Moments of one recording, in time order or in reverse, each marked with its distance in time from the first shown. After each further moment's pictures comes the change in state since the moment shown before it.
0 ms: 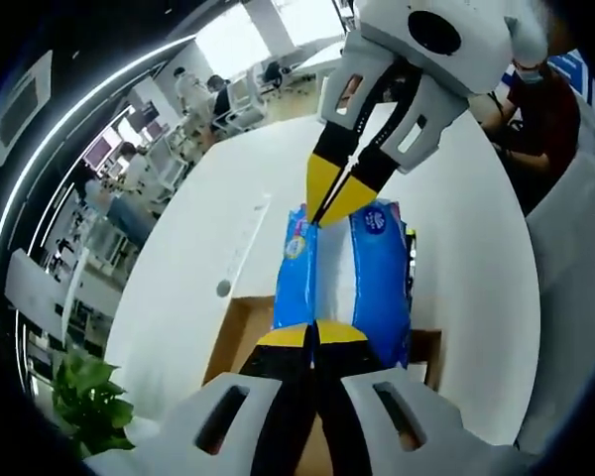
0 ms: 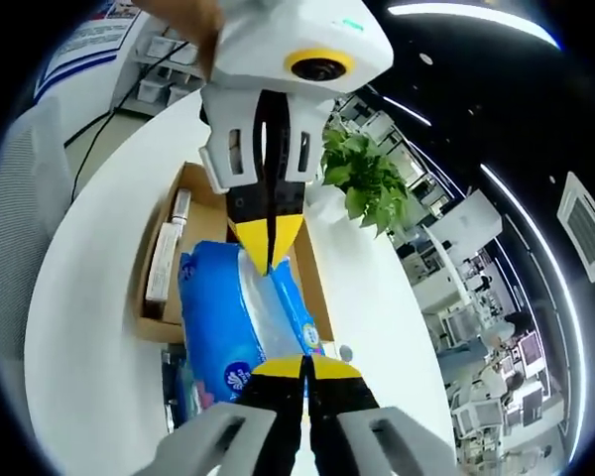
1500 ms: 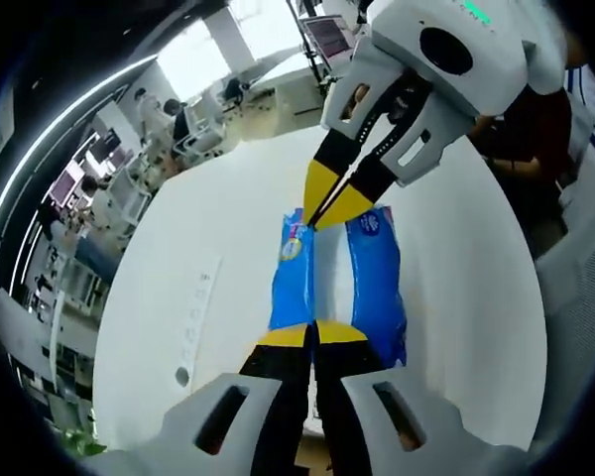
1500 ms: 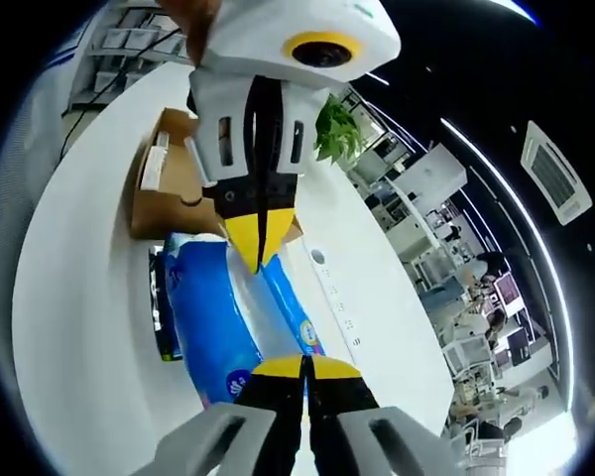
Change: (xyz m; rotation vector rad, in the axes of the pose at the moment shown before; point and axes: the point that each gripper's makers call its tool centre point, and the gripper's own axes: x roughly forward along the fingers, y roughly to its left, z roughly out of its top) left arm 0.106 -0.062 0.104 0.104 -0.058 -0.126; right arm -0.068 -0.003 -0.147 0.135 0.151 -0.147
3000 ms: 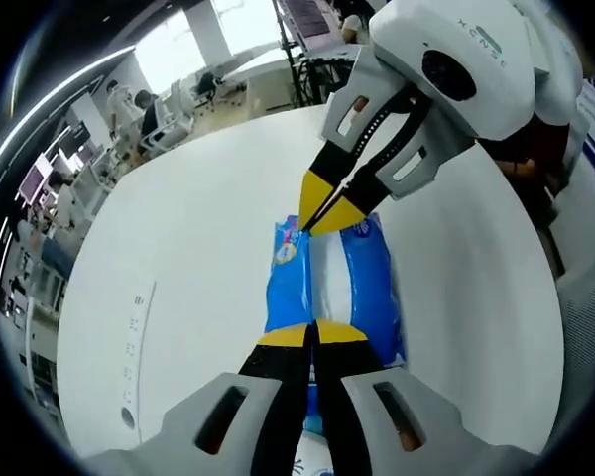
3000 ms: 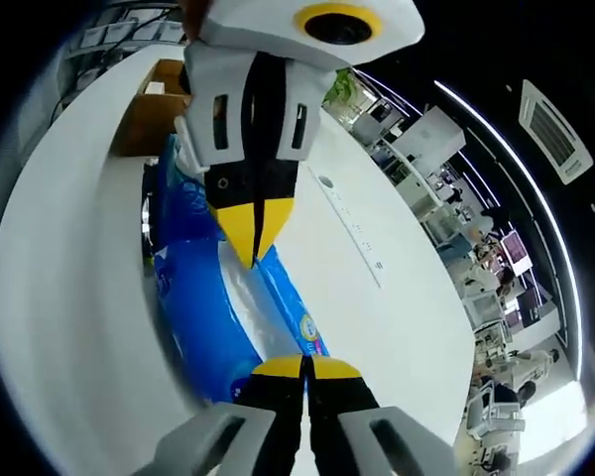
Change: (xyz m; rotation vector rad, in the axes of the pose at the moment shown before) left arm 0.110 -0.037 0.006 -0.022 0.007 -0.143; right arm 0.030 0.026 -0.115 0.082 0.130 0.018
